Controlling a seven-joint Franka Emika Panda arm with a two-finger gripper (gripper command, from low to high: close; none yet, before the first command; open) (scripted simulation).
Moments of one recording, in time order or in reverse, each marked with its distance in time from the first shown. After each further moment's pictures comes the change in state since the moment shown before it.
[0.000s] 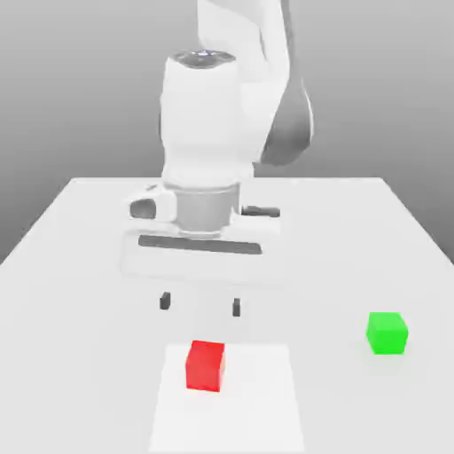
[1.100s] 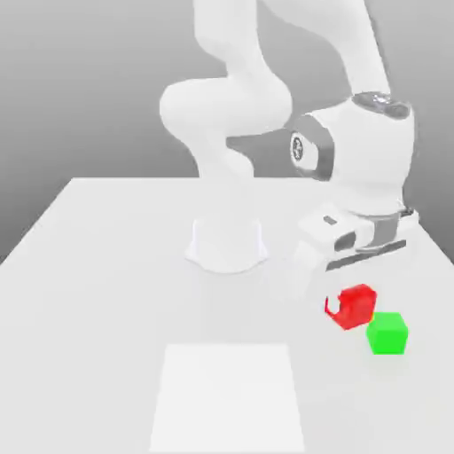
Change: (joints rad) arm 0.465 -0.043 0.311 0.017 0.079 -0.096 -0.139
